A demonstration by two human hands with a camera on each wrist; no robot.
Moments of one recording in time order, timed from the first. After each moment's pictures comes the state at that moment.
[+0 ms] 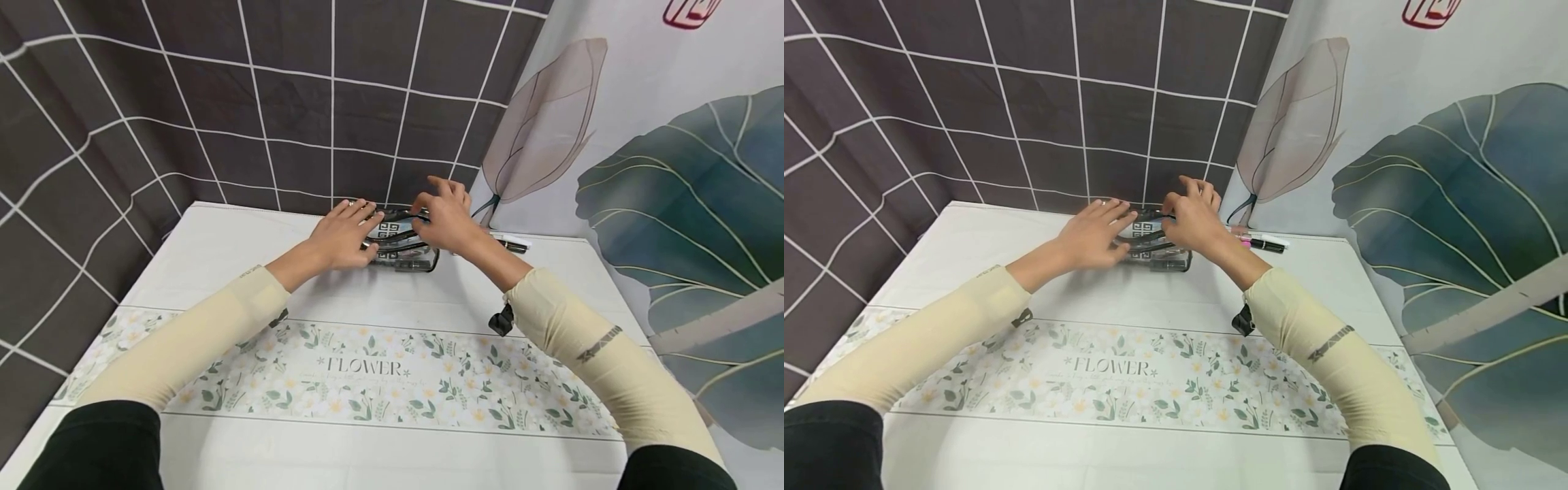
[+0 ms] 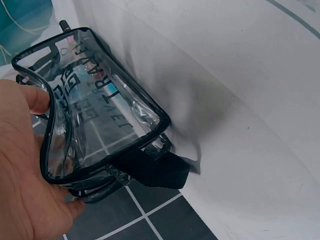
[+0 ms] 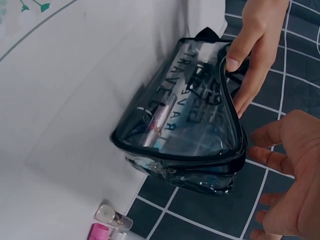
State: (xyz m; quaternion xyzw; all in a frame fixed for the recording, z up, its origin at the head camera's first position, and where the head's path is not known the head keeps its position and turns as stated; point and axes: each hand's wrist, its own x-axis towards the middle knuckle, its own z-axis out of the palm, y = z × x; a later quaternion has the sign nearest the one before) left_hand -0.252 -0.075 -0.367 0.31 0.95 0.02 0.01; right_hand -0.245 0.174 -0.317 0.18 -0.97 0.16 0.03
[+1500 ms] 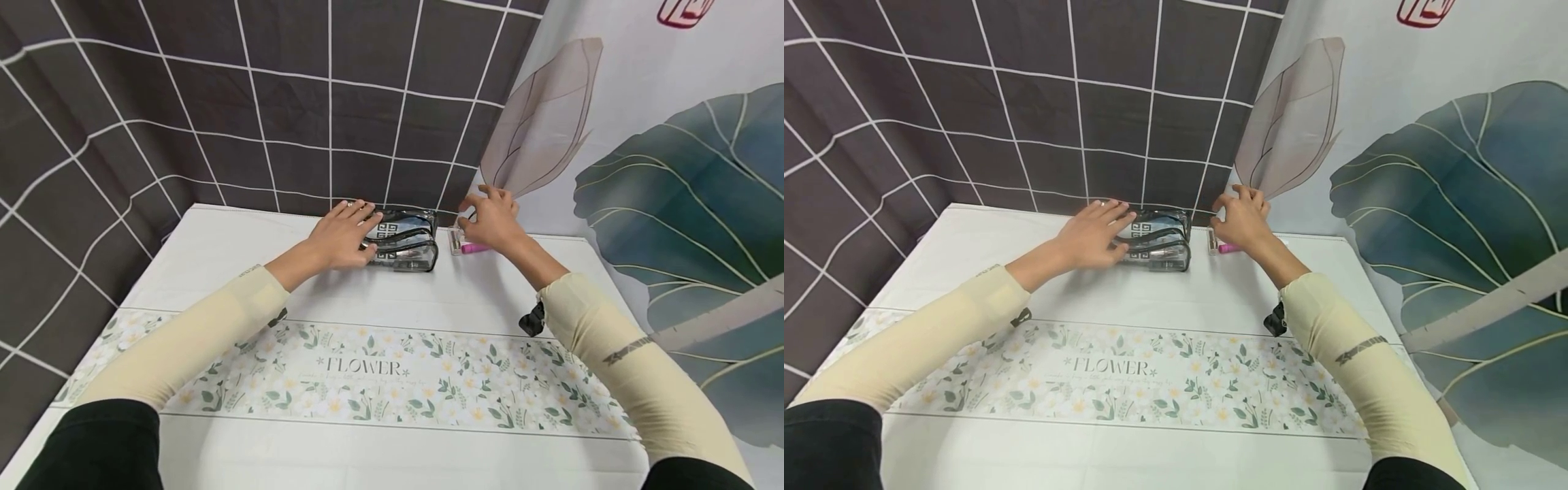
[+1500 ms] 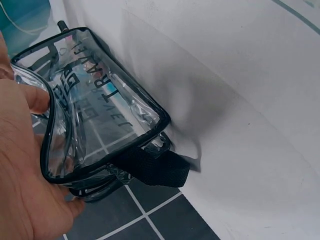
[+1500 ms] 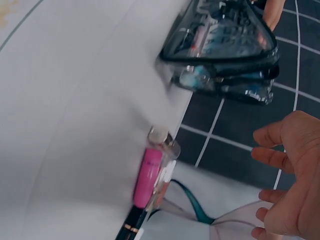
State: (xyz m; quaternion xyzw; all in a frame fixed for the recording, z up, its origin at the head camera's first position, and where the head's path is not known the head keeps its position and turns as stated) left_hand -0.254 -0.075 -0.368 0.31 0.95 0.02 0.01; right_hand -0.261 0.258 -0.331 0.09 -0.98 0.17 0.04
